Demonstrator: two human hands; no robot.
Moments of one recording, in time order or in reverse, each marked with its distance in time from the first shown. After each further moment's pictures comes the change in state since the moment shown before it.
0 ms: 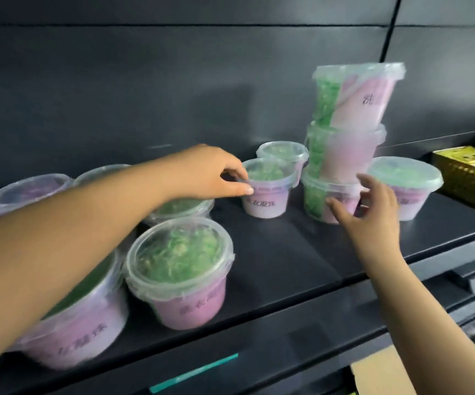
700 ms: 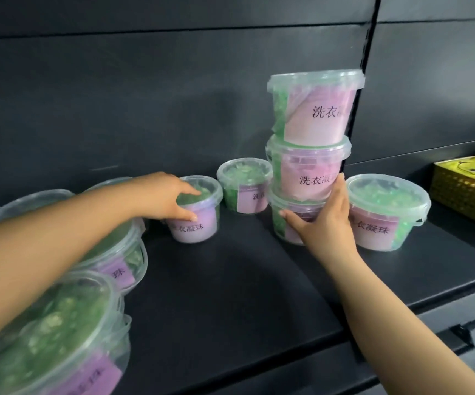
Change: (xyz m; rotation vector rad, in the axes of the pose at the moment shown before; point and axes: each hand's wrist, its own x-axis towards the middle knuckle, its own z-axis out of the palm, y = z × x) left_hand 0.107 -0.019 0.040 0.230 -0.189 -0.257; right_hand 0.083 0.050 0.016 0.015 -0.239 0.052
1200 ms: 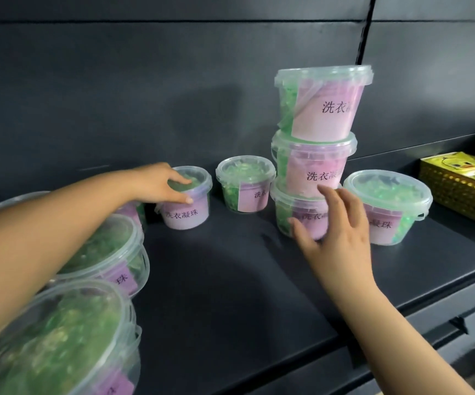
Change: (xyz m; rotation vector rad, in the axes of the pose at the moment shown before) left_hand 0.035 -0.037 0.010 -0.253 0.007 -0.040; right_hand -0.036 -0.007 0.008 -0.237 0.377 -0.336
